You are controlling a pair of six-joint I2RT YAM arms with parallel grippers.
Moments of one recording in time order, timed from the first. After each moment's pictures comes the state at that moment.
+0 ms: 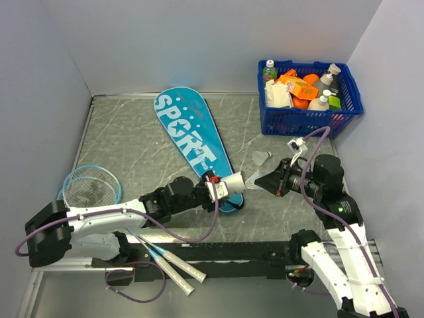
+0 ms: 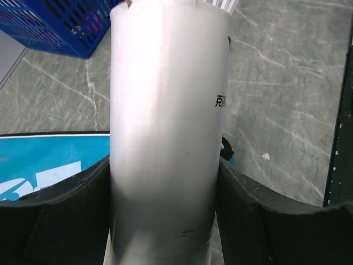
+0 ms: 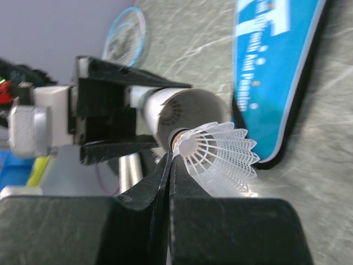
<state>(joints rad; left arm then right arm) -1.13 1.20 0.63 0.34 -0.02 0.29 0.21 0.61 0.83 -0.63 -0.69 0.42</state>
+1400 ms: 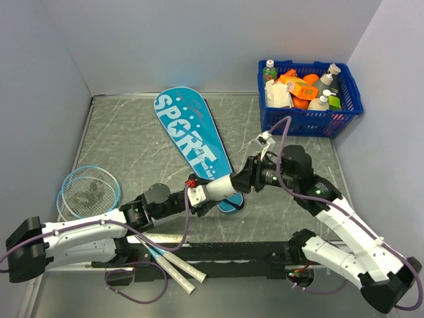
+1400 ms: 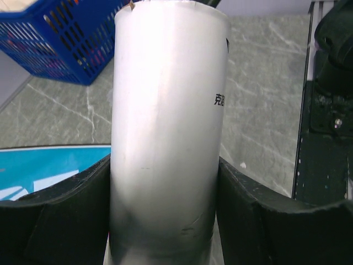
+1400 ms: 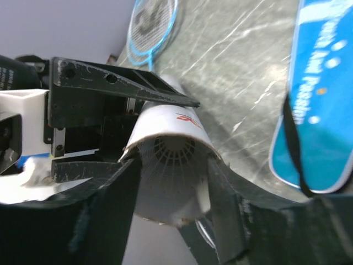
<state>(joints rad) -1.11 0.95 0.48 0.41 0.08 0.22 0.60 0.83 0.83 -0.38 -0.52 0.58</state>
